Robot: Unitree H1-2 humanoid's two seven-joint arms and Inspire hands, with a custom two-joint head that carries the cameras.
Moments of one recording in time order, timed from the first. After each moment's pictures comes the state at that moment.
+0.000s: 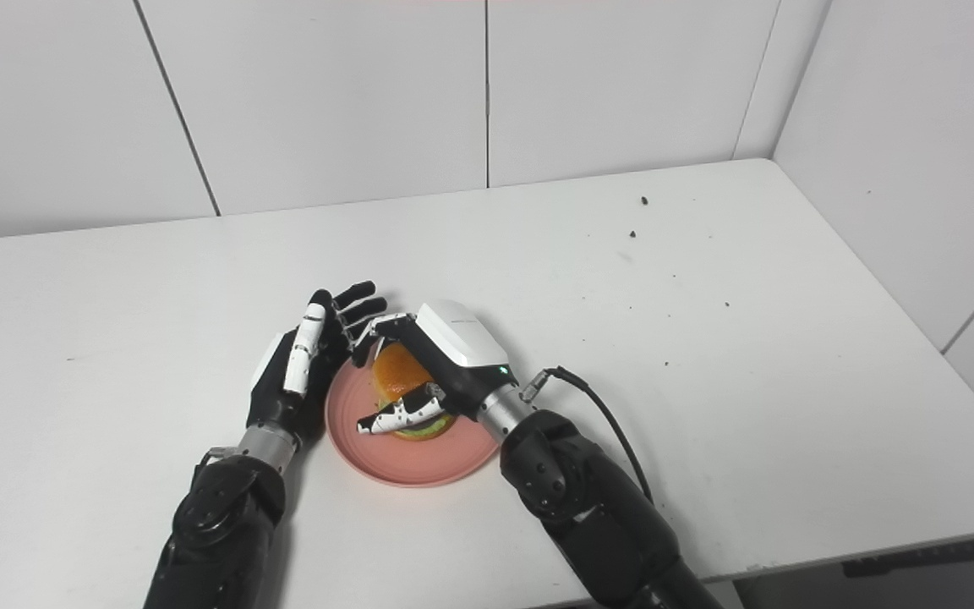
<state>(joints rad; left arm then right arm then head) -0.33 -0.08 -0.06 0.28 -0.14 0.10 -0.17 -0.39 -0.15 0.38 0.21 -0.58 -0.13 0.02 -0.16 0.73</state>
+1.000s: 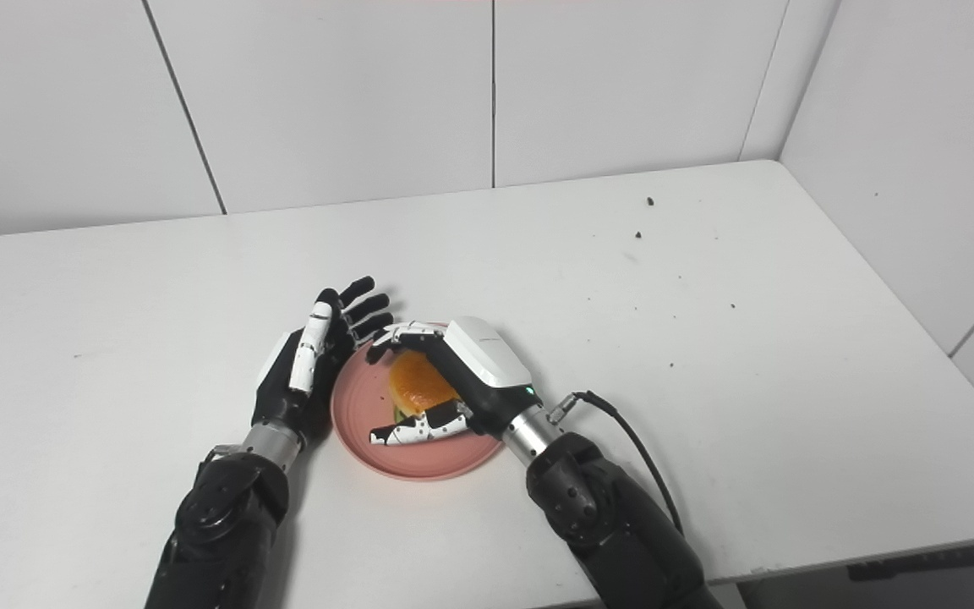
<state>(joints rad) -0.33 -0.09 -0.06 0.26 -0.14 0.14 -0.17 -0.33 -0.17 0.33 0.21 -0.53 -0.26 0.00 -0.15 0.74</state>
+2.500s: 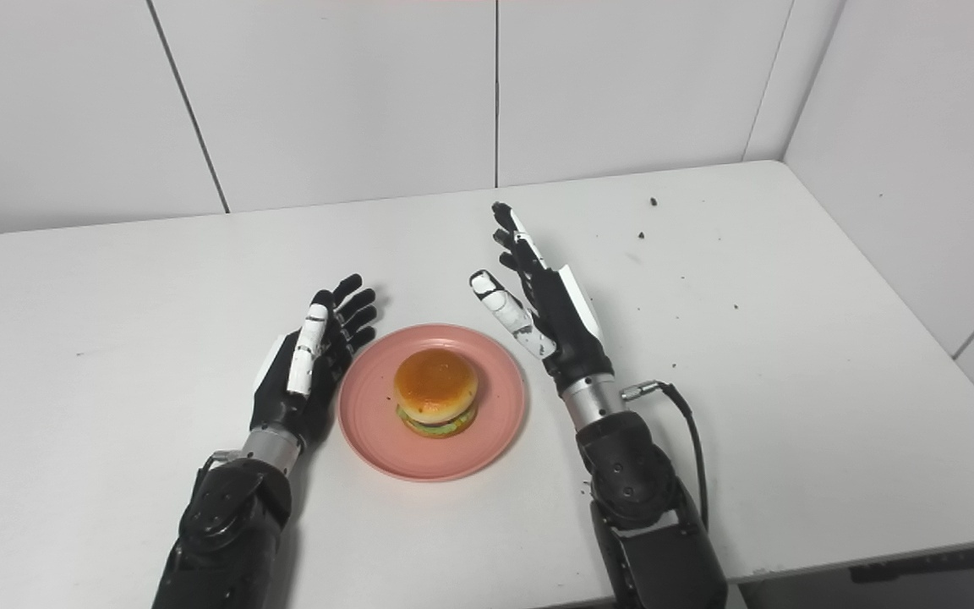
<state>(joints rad) -0.29 -0.09 -0.06 0.22 -0.12 0.10 -0.12 -0.27 -0.06 0.04 0.03 -0.11 -0.06 0.06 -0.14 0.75</state>
